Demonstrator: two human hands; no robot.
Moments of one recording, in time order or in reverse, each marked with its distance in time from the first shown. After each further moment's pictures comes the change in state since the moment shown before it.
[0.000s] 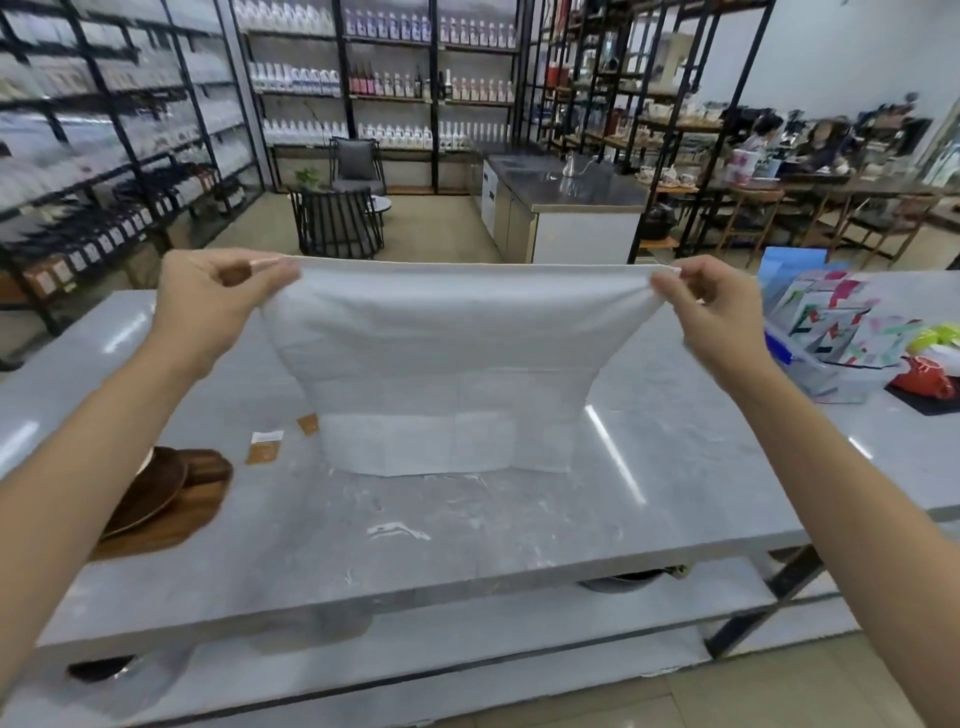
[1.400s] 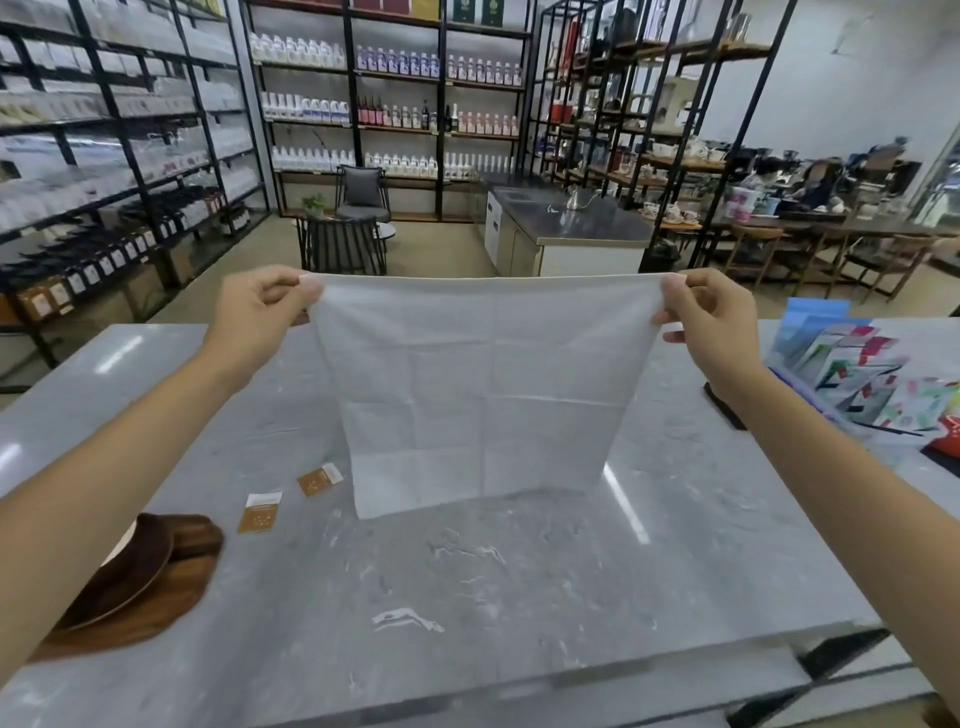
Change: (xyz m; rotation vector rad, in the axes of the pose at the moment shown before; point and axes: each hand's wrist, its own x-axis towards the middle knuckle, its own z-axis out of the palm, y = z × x) left_hand 0.089 -0.056 0.025 -0.080 -0.040 -0.095; right_hand 0.085 0.001 0.052 0.150 0.004 0.101
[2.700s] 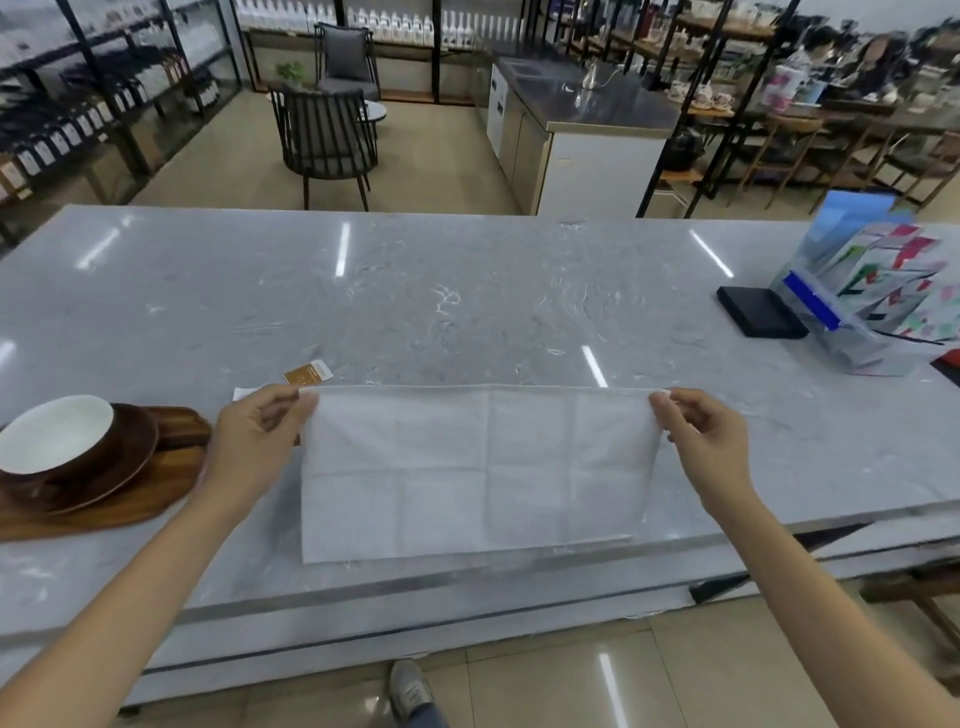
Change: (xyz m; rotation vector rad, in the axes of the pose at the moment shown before) left_hand -0.201 -0.108 0.024 0.050 0.001 -0.421; right_hand -0.191 0.136 -0.009 -0.007 -0.054 0.314
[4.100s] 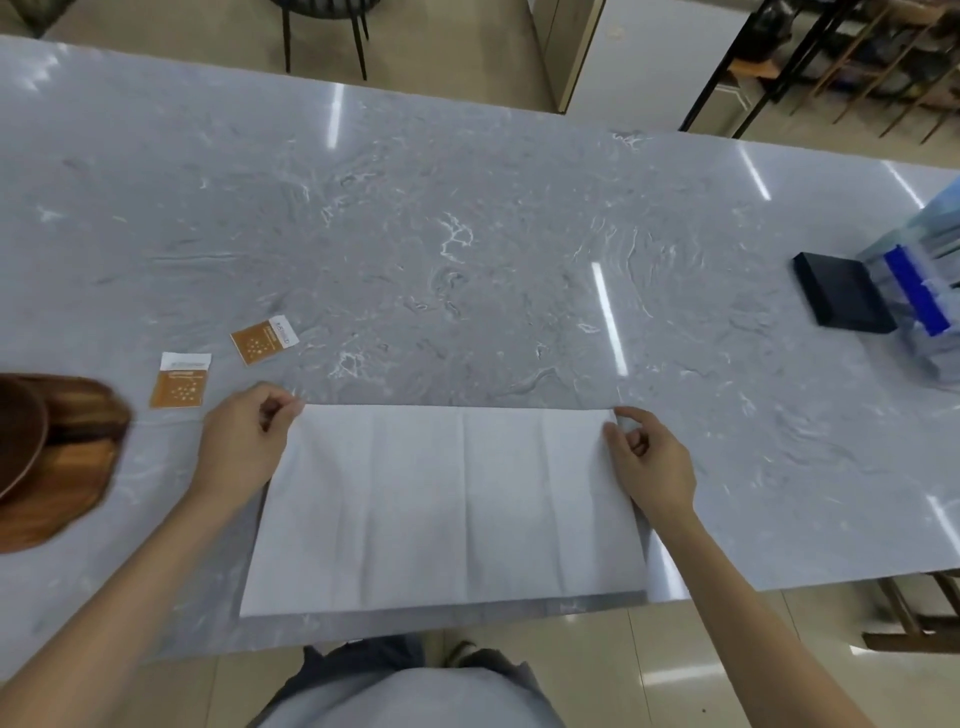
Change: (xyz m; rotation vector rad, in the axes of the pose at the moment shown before) left_hand 0.068 -0.091 0.046 0.583 -0.056 -0.085; right_hand 0.056 0.100 0.093 -0.646 -0.183 0.213
